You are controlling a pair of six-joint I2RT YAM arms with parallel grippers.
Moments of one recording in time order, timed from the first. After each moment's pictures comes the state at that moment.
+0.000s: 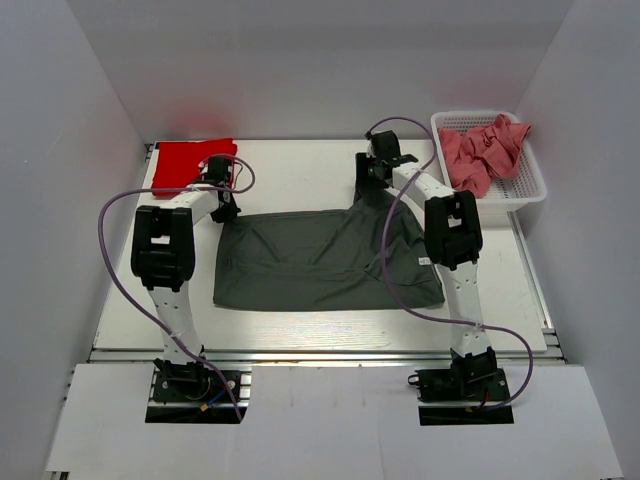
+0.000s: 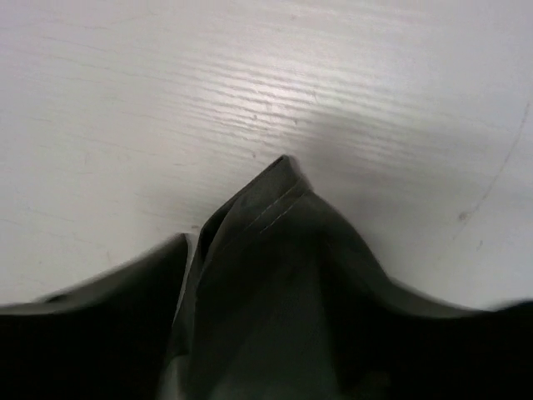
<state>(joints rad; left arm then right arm) -0.10 2.05 1.41 -0.41 -0.25 -0.44 0.34 2.42 2.00 -0.41 -0.04 0.18</state>
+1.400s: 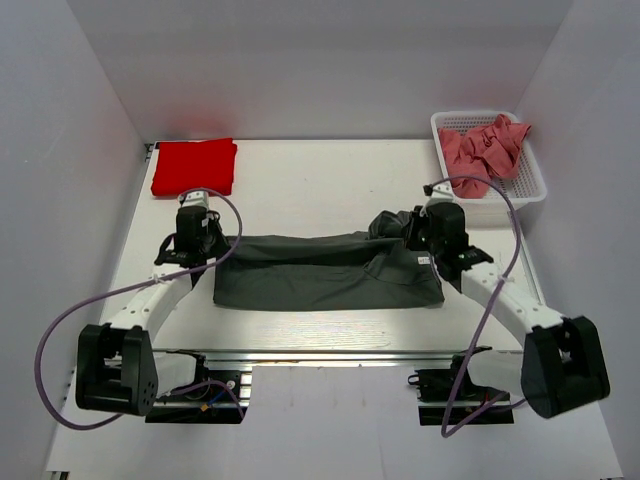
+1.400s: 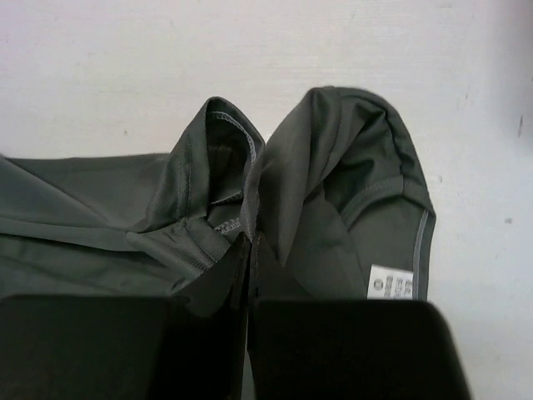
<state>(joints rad) -0.11 1.21 0.68 -0.11 -0.07 -0.38 0.34 1.22 0.69 0.02 0.02 0.28</state>
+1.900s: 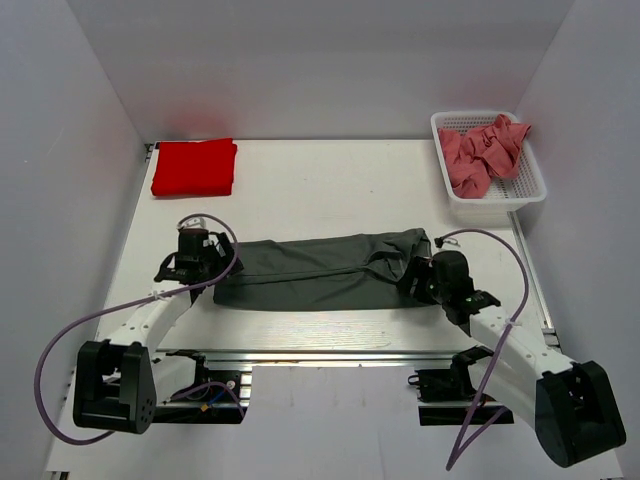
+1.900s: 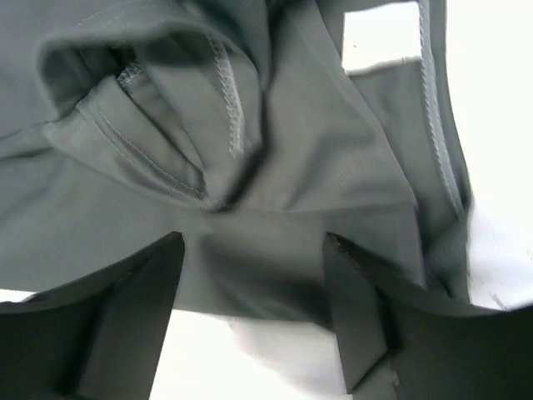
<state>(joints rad) -0.11 1.12 0.53 -0.21 -0.05 -0.49 0.36 0.96 0.32 -0.11 0.01 0.49</state>
